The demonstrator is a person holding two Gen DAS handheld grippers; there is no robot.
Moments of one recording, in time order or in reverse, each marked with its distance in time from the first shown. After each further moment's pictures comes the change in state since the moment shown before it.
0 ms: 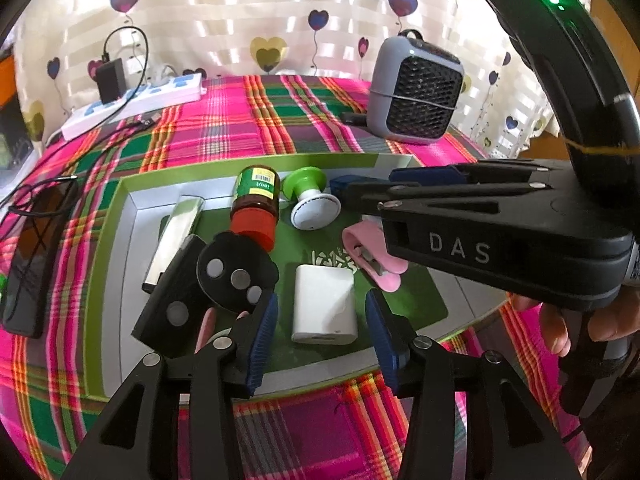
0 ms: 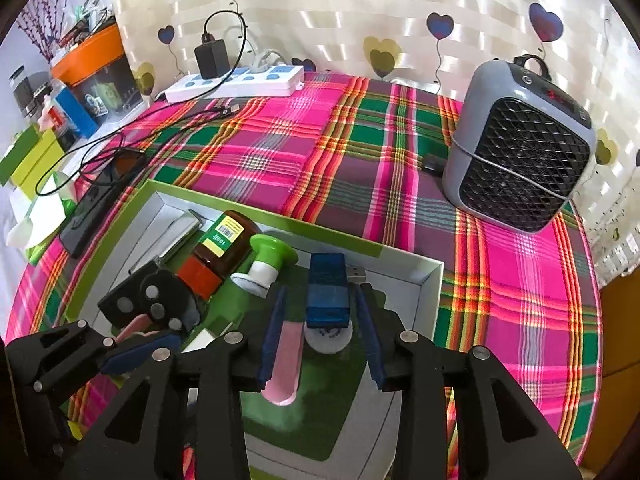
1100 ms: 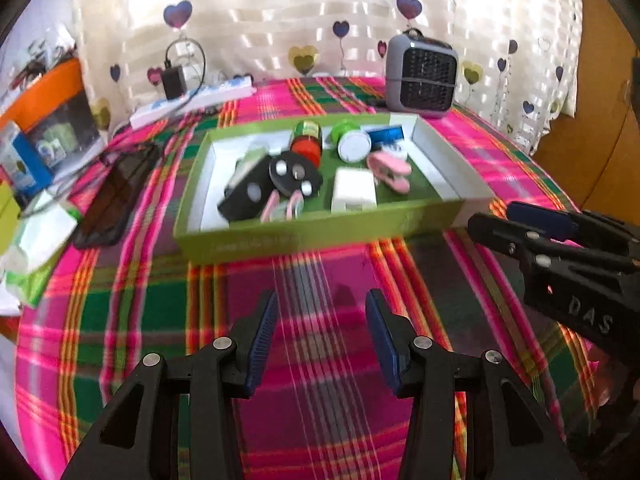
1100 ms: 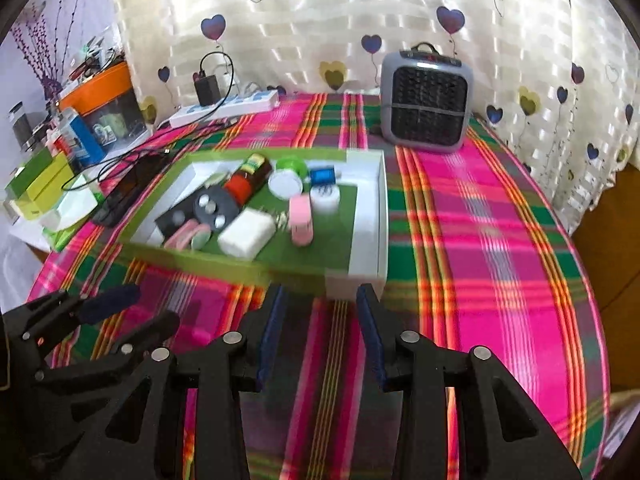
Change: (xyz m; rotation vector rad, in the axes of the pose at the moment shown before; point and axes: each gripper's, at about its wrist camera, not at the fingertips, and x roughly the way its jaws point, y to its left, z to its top) left arm -0.061 -0.006 -0.084 0.017 -0.034 0.178; right arm -0.081 0.026 -0.120 0.160 -0.150 -0.087
